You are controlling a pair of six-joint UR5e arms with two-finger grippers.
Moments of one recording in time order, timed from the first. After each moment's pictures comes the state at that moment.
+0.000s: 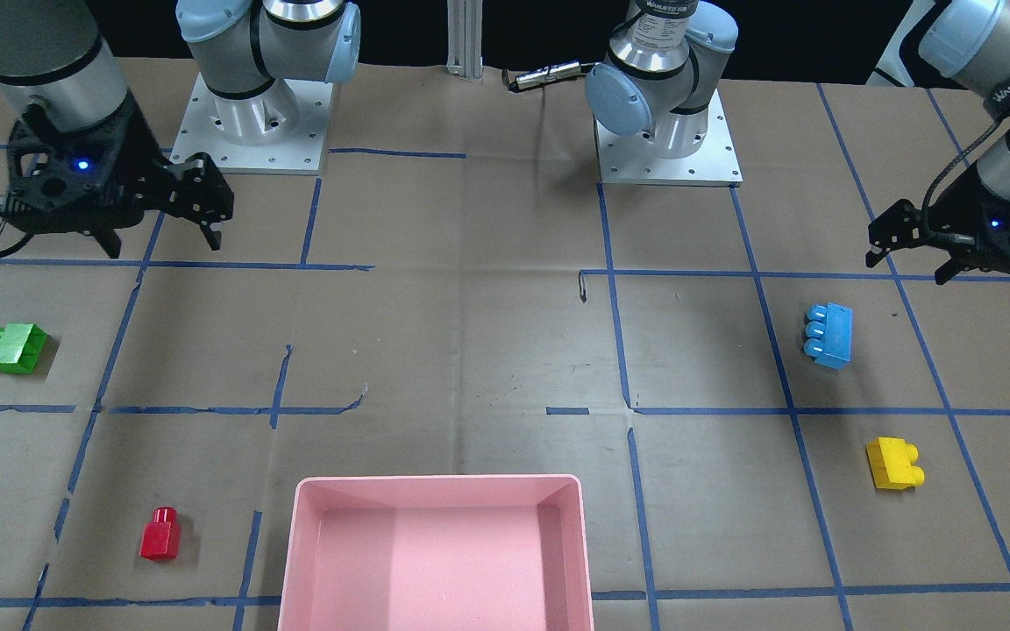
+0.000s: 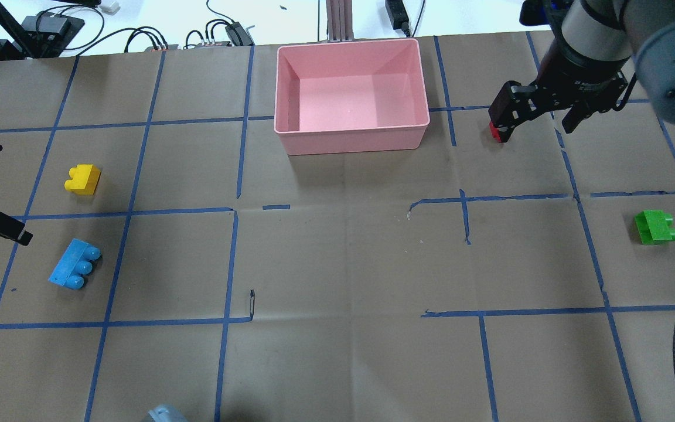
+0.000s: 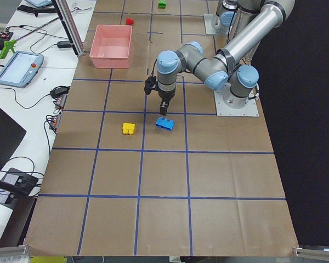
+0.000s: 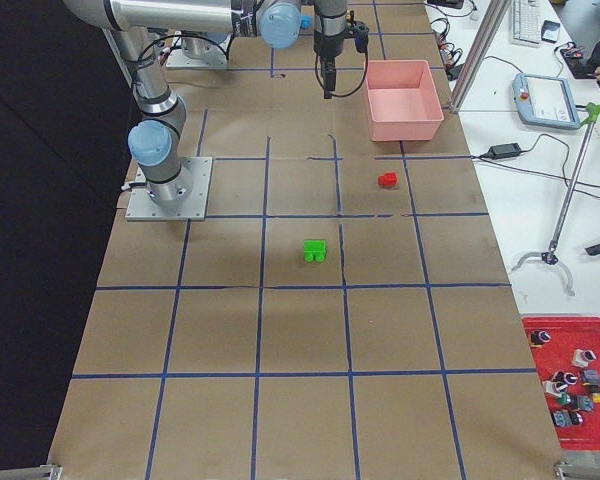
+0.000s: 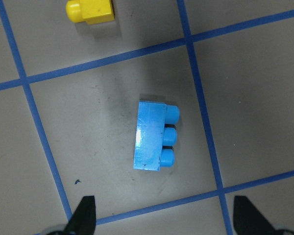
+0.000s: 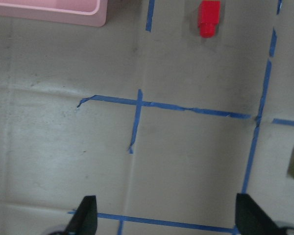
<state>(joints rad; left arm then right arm) -0.86 -1.60 -1.95 -1.21 1.56 0.96 1.46 -1.58 1.63 -1.67 -1.58 -0.28</state>
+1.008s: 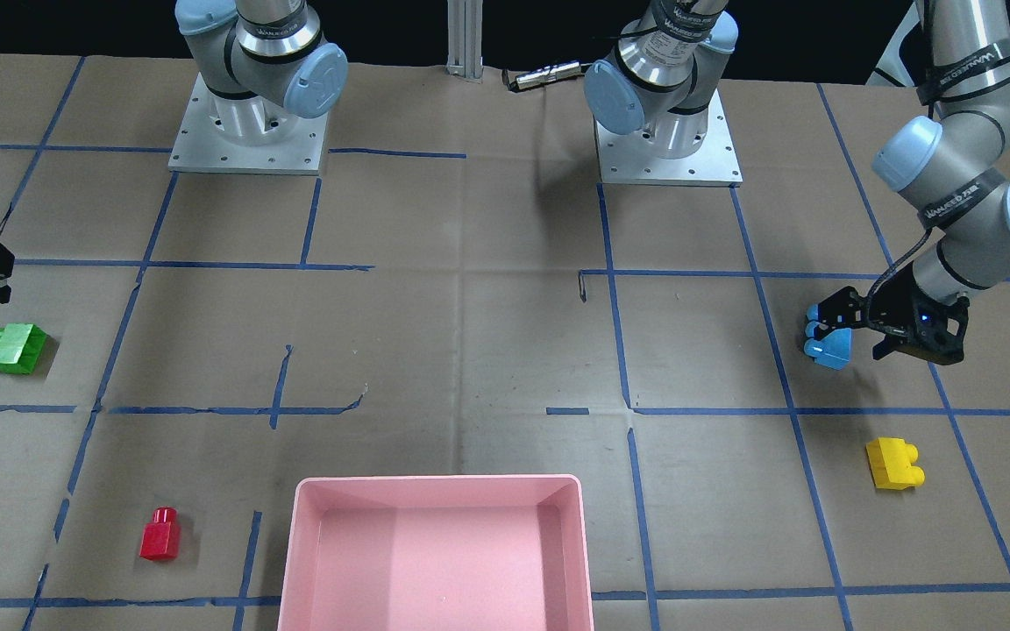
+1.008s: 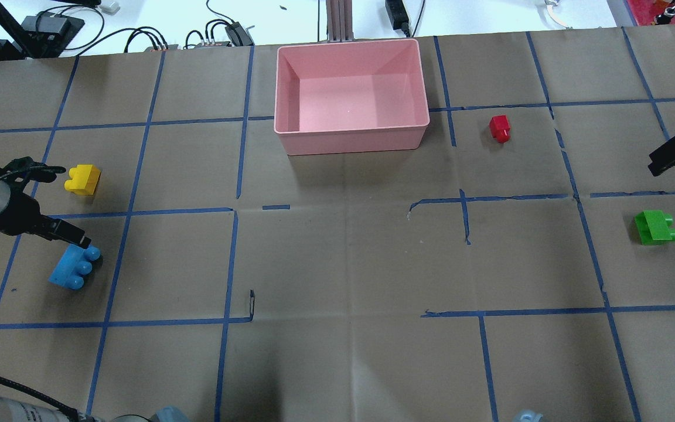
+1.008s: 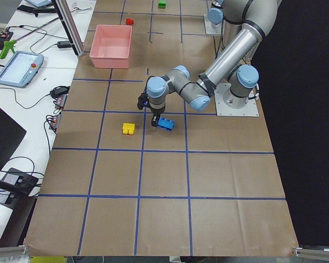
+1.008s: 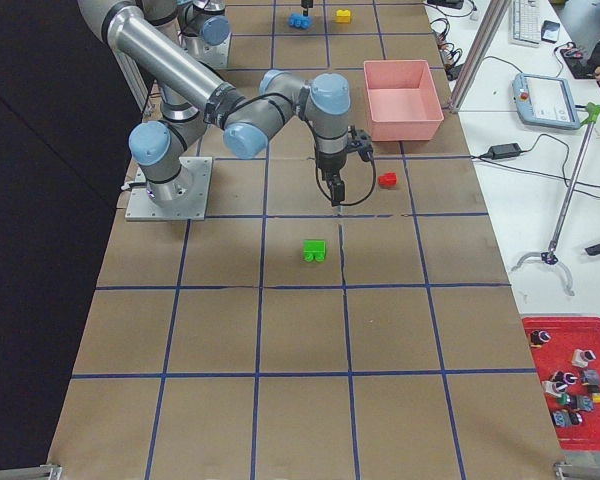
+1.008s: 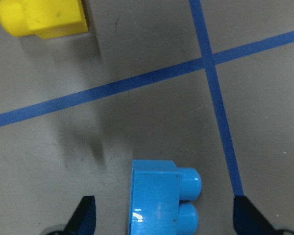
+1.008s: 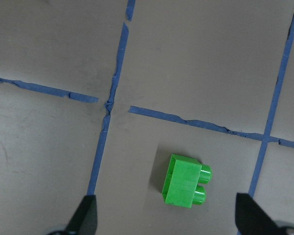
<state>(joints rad) -0.89 -1.84 -2.04 -0.92 1.48 0.96 0.99 -1.48 1.88 -2.07 -1.58 -0.81</state>
